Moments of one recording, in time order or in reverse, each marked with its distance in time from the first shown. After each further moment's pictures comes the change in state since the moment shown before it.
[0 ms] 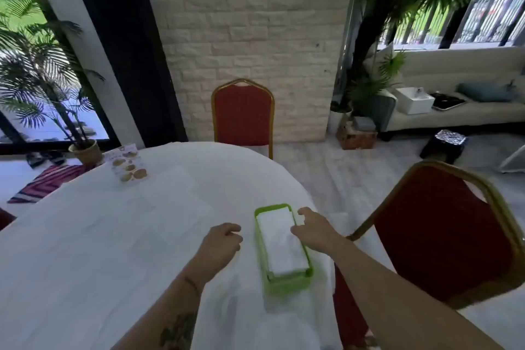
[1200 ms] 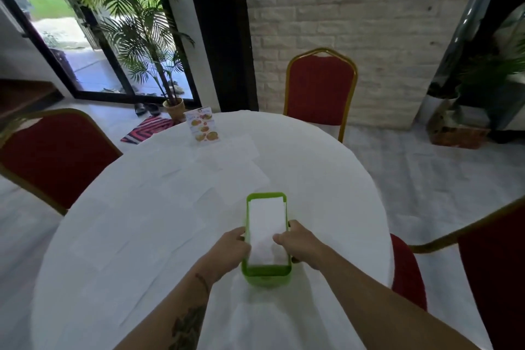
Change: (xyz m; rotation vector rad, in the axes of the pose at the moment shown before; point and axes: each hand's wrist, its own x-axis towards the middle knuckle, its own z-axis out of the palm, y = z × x) left_hand -0.035 -0.053 -0.034 -0.088 0.066 -0.269; right_hand 0.021 -0.060 0.125 0.165 -0.413 0.053
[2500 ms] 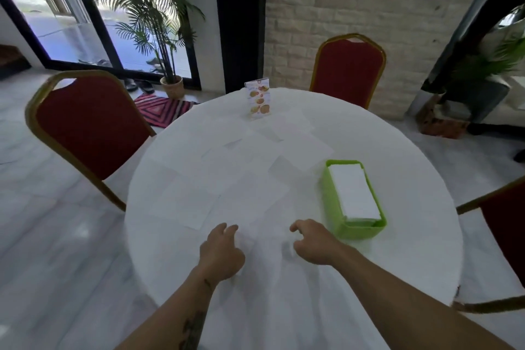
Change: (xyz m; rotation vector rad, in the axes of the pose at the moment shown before) left_hand -0.009 -0.238 -0.211 0.563 0.110 0.121; right_hand -0.046 -0.065 0.245 -0.546 0.085 -0.096
